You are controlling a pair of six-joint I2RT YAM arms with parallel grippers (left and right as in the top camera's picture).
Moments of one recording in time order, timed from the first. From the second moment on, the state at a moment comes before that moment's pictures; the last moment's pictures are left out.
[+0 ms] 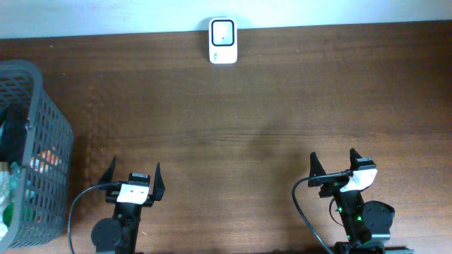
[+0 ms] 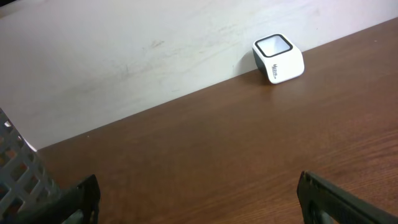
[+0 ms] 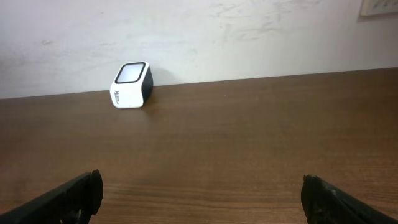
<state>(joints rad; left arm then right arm) 0.04 0.01 0.01 -0.07 0.11 0.33 -0.06 0.05 0.01 -0.06 -0.19 0.13</state>
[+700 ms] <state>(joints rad) 0.04 0.50 0.53 -0.23 0.34 0.17 -0.06 0.05 0.01 -0.06 -0.19 0.13</state>
